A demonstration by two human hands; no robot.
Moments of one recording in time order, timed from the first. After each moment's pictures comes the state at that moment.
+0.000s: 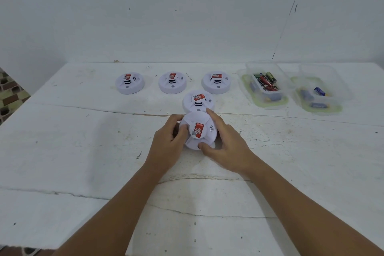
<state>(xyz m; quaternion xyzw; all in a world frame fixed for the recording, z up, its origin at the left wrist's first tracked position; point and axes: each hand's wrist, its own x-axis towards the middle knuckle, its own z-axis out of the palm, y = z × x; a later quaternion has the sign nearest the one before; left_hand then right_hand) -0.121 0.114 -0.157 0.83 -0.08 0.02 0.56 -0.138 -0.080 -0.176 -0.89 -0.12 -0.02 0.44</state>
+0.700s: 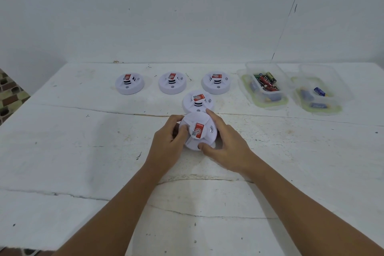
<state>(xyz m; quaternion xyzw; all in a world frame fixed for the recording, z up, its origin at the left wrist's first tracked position) -0.120 0.115 -0.159 0.83 -0.08 0.02 0.55 -0.137 -0.081 -0.176 -0.89 -0.12 -0.02 0.44</state>
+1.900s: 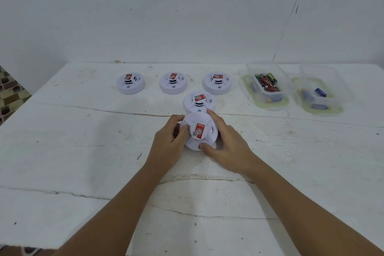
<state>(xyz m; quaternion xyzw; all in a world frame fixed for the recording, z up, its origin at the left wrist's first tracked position) -0.120 0.115 -0.161 0.82 -0.08 0.02 0.56 -0.137 -0.082 -0.178 -0.89 -0.12 -0.02 0.44</state>
